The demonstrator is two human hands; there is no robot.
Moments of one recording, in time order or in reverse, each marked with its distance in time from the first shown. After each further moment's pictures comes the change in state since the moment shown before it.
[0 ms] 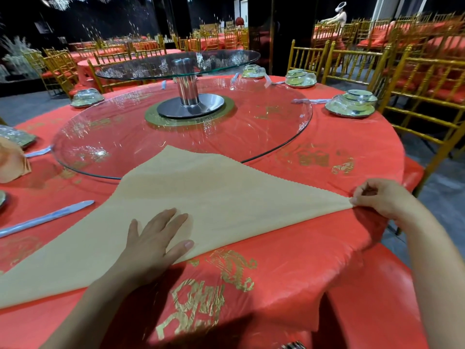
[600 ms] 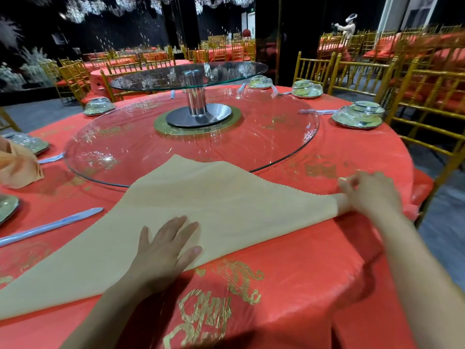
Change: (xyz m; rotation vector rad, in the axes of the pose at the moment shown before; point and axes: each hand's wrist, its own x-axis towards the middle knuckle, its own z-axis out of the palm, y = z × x) left_hand 0.007 0.003 0.008 0.041 0.027 -0.011; right_hand 0.014 -0.040 0.027 -0.607 0.280 -0.050
